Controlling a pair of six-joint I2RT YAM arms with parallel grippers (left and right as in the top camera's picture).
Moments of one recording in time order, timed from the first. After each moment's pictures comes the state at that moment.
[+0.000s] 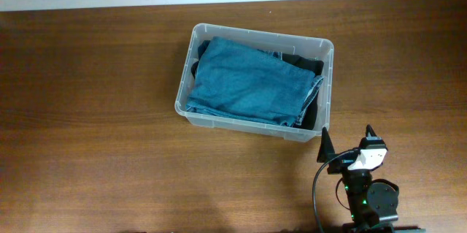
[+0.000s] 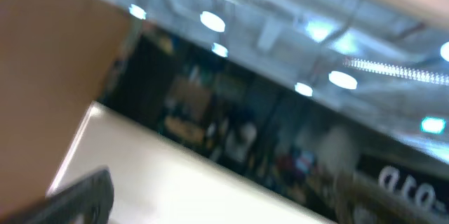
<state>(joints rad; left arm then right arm) 0.07 0.60 2.12 -1.12 -0.17 -0.45 0.08 0.01 0.01 -0.07 0.05 0.08</state>
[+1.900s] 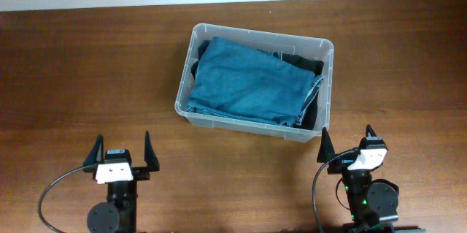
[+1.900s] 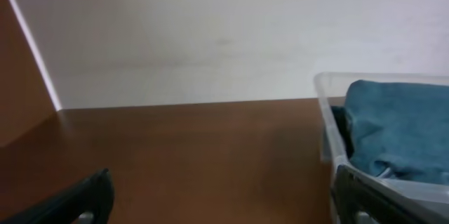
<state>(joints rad) 0.05 0.03 0.07 -0.02 -0.01 0.06 0.08 0.01 0.01 -0.07 0.05 0.08</state>
